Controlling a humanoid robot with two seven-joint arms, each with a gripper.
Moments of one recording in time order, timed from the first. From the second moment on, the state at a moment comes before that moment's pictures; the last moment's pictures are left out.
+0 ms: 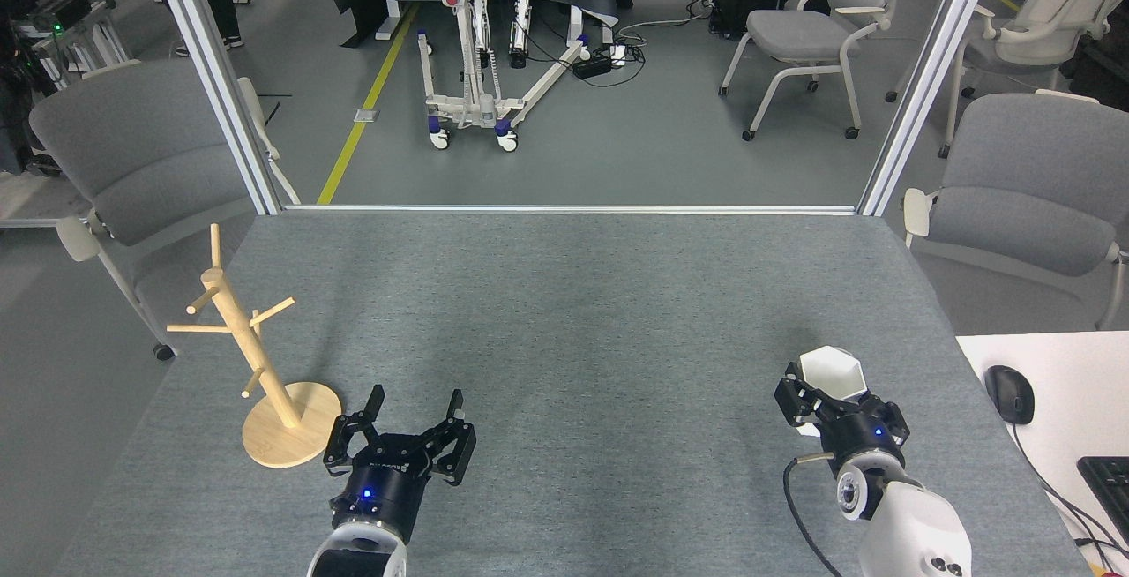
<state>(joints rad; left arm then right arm) -0.11 -0.11 0.00 -1.42 -1.58 -0.09 0.08 -0.52 -0.08 -0.23 -0.64 1.40 -0.20 -0.09</state>
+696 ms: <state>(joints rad) -0.10 -0.11 0.00 -1.42 -1.58 -0.09 0.08 -0.51 -0.08 -0.22 -0.72 1.39 -0.21 -0.08</state>
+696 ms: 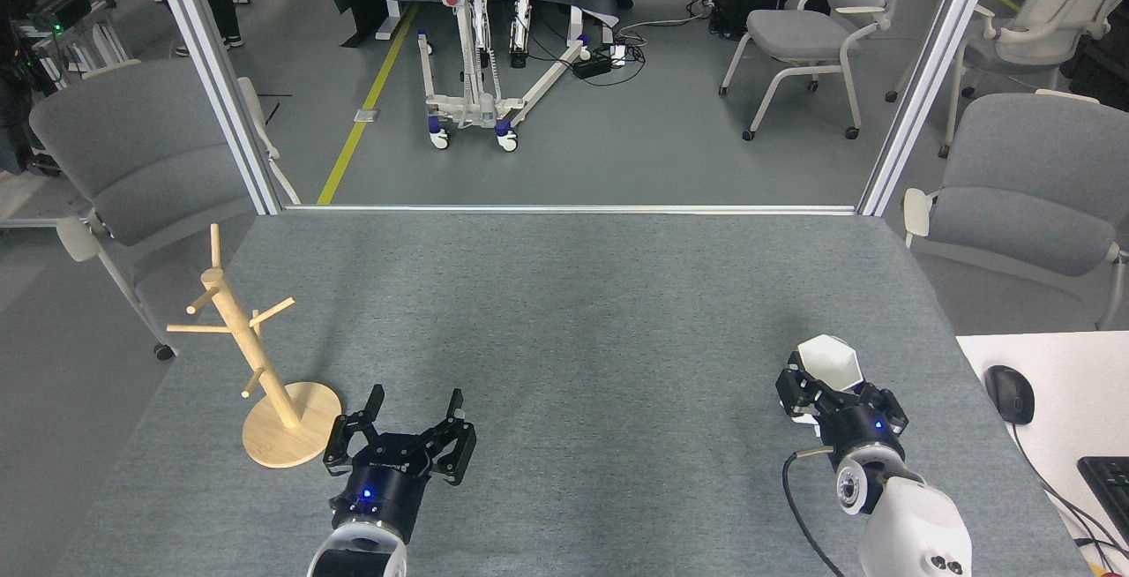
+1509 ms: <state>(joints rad) 0.01 -0.04 -0.39 -1.63 -1.77 -0.17 0.07 -0.25 -0.02 0.03 -1.70 1.27 0.14 0.37</state>
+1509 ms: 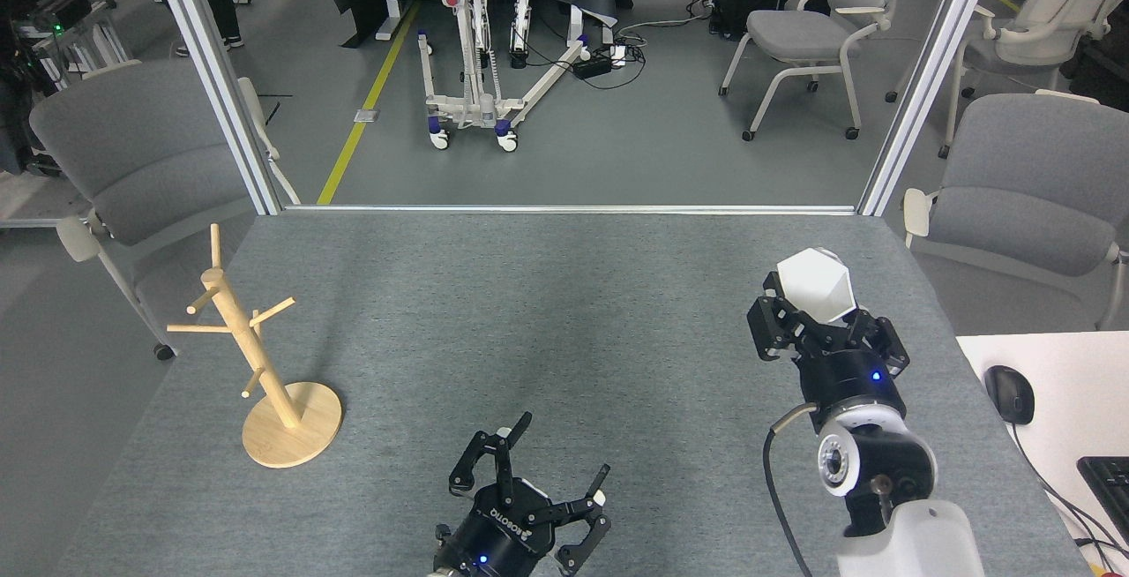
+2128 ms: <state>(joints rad) -0.17 -0.10 -0.52 -1.62 -1.87 -0.25 -0.11 -0.37 0.10 0.53 -1.74 1.54 0.75 0.64</state>
